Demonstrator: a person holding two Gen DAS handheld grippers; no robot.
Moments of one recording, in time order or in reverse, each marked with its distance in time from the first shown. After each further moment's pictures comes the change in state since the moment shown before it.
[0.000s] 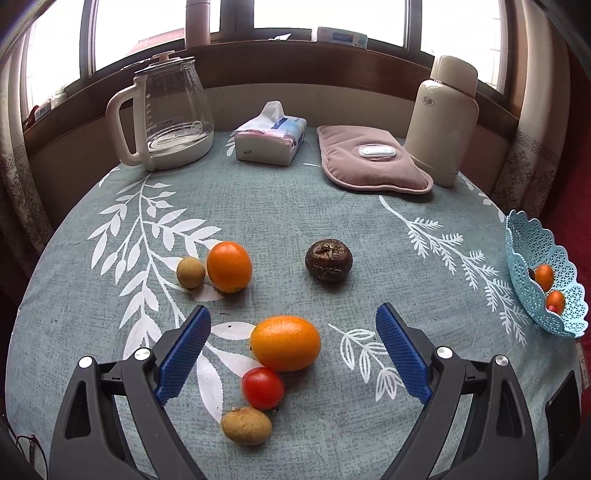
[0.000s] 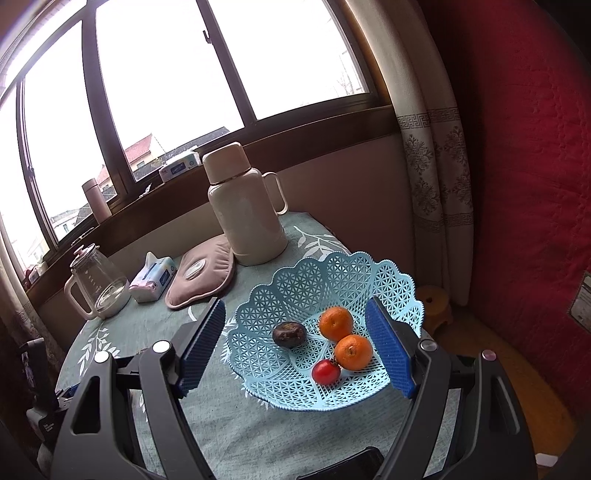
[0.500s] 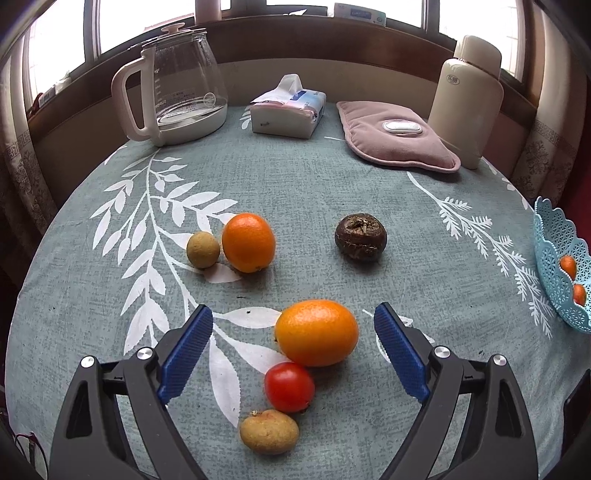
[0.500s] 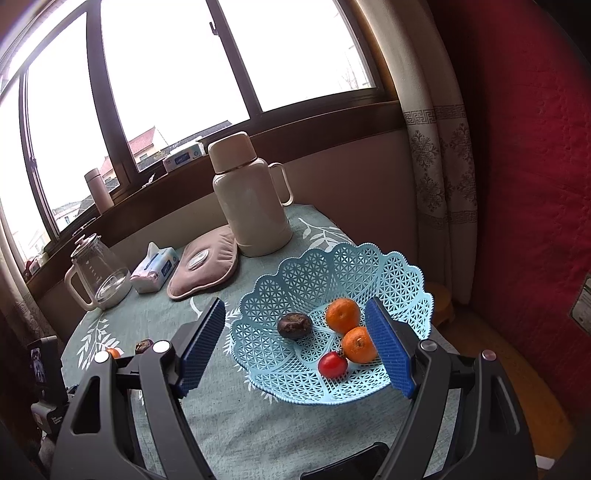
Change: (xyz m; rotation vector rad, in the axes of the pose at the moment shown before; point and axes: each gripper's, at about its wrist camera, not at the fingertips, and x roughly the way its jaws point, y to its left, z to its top) left arm 0.024 0.013 -0.007 -0.013 0.074 0.045; right arm 0.006 0.007 -0.007 -0.021 0.024 0.008
